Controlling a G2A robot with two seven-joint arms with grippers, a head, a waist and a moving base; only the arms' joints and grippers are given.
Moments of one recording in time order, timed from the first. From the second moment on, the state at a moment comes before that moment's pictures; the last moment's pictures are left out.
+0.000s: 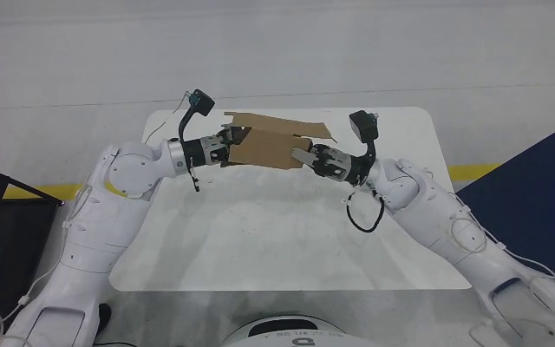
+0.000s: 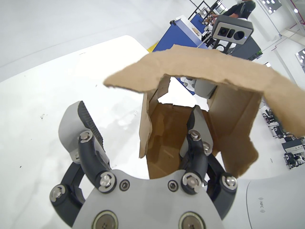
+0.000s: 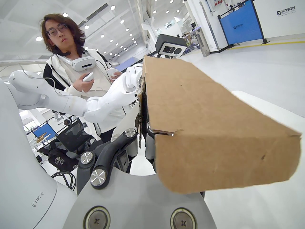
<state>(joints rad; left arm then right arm) 1.06 -1.02 -1.18 -1.57 0.14 -0.50 -0.84 -0.93 -0.96 0.71 -1.39 -0.08 -1.01 0.13</state>
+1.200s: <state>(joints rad) 1.12 -1.02 -1.17 -1.62 0.19 -0.46 -0.77 -0.98 -0.98 0.75 -1.43 0.02 -1.01 0.27</state>
